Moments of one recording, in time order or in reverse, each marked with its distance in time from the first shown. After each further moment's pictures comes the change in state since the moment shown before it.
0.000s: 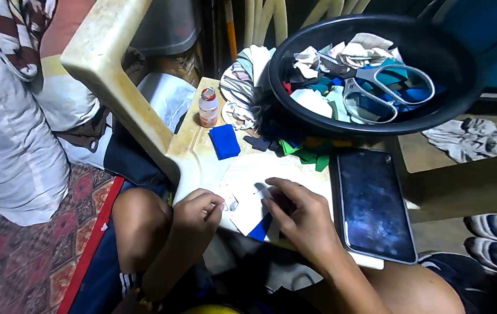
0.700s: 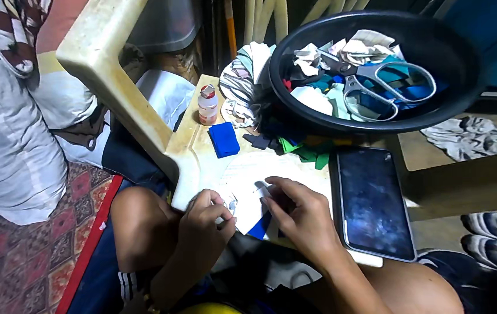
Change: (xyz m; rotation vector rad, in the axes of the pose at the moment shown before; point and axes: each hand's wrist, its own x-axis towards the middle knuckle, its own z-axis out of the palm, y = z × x) left_hand -0.013 0.003 0.016 0.206 -0.024 0.038; right_hand -0.001 0.002 0.000 -0.029 0.007 0.008
